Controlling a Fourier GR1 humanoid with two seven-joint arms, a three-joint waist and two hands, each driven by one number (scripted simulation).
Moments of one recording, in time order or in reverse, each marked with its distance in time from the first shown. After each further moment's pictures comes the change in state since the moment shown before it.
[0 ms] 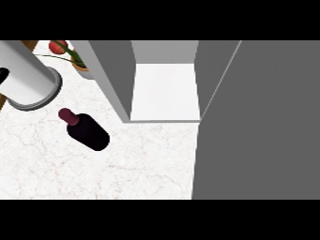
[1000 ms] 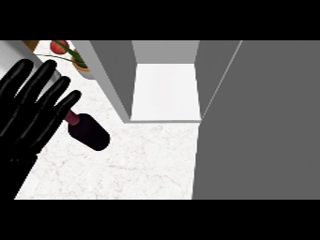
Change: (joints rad) left arm -0.028 -0.124 -0.335 -0.072 -0.146 0.149 0.050; right arm 0.060 -0.001 -0.014 0.006 -0.020 0.038 -0.064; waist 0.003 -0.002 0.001
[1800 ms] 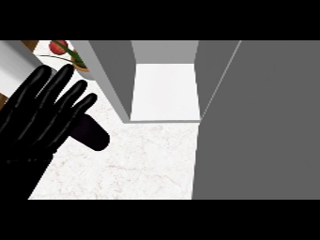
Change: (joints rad) left arm 0.028 -0.041 -0.020 0.042 0.065 -0.109 -0.111; right arm 0.036 0.002 -0.042 0.059 -0.034 0.065 -0.096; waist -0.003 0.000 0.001
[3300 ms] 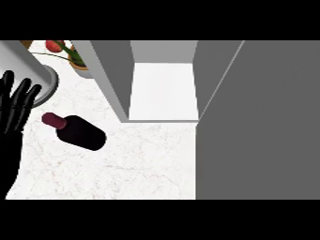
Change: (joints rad) left arm 0.271 0.045 0.152 0.227 -0.412 -0.098 -0.684; right arm -0.277 0.084 -0.236 0.354 0.163 -0.186 -0.240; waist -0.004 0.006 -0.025
